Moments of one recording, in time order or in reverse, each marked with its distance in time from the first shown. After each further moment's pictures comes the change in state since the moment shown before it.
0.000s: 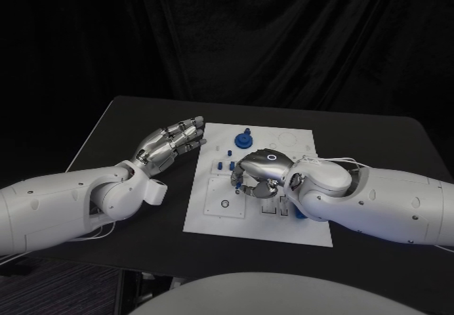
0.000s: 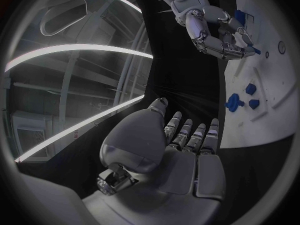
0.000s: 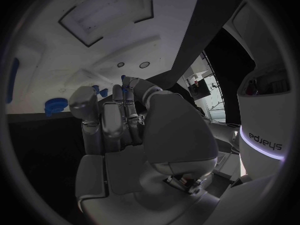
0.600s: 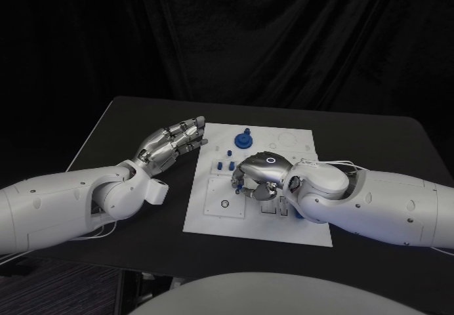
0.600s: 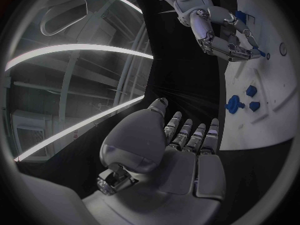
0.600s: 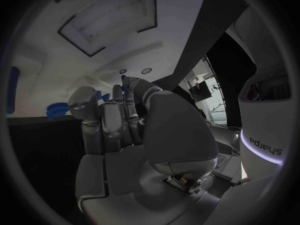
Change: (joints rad) left arm 0.000 0.006 0.000 -0.004 0.001 0.005 0.000; left_hand 0.000 0.000 0.006 0.000 0.000 0.000 0.000 0.000 0.000 0.000 0.000 0.000 0.000 0.000 0.000 0.000 0.000 0.000 0.000 0.000 0.000 0.003; right arm -0.019 0.012 0.000 -0.020 -0.021 0.007 -0.007; right_hand 0.000 0.000 0.000 0.000 0.000 -0.002 -0.002 -0.001 0.000 0.004 -0.004 0.000 -0.002 0.000 0.000 0.004 0.002 0.000 0.006 -0.001 0.004 0.000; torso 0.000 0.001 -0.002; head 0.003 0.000
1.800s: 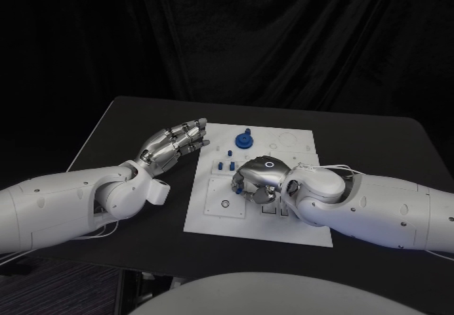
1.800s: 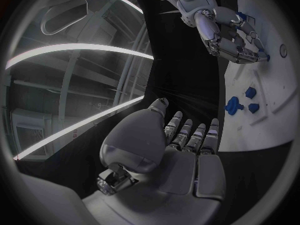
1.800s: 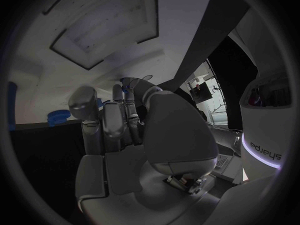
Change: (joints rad) left arm -0.005 0.009 0.000 -0.011 0.001 0.011 0.000; left_hand 0.000 0.000 0.011 -0.006 0.000 0.014 0.021 0.000 0.000 -0.003 -0.003 0.000 0.000 0.000 0.000 0.000 0.000 0.000 0.000 0.000 0.000 0.002; right arm -0.026 0.019 0.001 -0.028 -0.014 0.004 -0.003; right_hand 0.000 0.000 0.003 -0.003 0.005 -0.002 -0.002 -0.006 0.003 0.003 0.004 -0.006 -0.004 0.004 -0.004 0.000 -0.004 0.000 0.000 0.000 0.000 0.000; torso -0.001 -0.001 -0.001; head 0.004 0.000
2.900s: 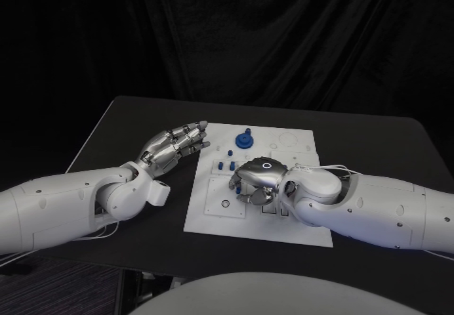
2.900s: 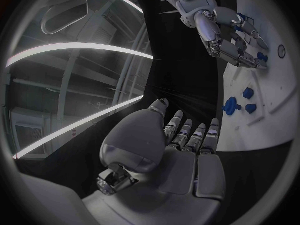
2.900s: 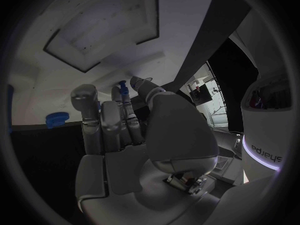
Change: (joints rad) left arm -0.008 0.004 0.000 -0.007 0.000 0.010 0.000; left_hand -0.004 0.004 0.014 0.003 0.000 0.016 0.016 0.004 0.002 -0.001 -0.008 0.000 0.000 -0.004 0.004 0.000 0.000 0.000 0.000 0.000 0.000 0.001; right arm -0.002 0.016 -0.001 -0.008 -0.016 0.022 -0.014; right_hand -0.052 -0.043 -0.055 0.056 -0.157 -0.108 0.016 -0.133 -0.085 -0.086 0.036 -0.042 -0.010 -0.032 0.036 -0.019 -0.059 0.000 -0.028 0.028 -0.100 0.001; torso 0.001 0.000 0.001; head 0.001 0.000
